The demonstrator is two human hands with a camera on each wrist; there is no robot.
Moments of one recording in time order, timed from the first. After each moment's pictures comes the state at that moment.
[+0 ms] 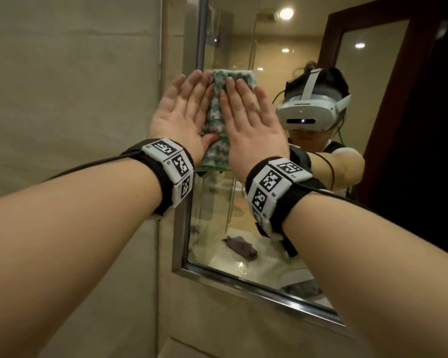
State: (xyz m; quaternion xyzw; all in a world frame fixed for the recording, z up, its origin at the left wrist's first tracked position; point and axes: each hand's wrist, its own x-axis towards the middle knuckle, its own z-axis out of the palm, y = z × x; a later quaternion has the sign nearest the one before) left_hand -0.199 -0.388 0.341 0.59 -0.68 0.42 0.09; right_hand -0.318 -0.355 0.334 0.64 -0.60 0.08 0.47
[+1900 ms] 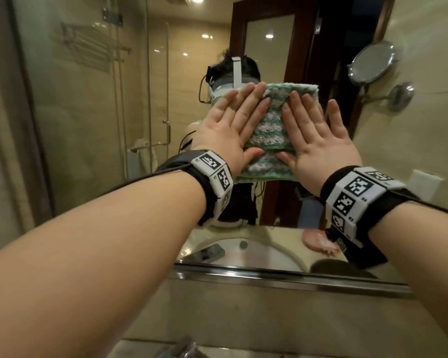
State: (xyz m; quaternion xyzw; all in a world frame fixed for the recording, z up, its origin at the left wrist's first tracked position) left_hand -0.430 -0.260 0.328 0.33 -0.82 0.39 0.26; right_hand -0.587 -0.169 0.320 0.54 -0.71 0.02 0.46
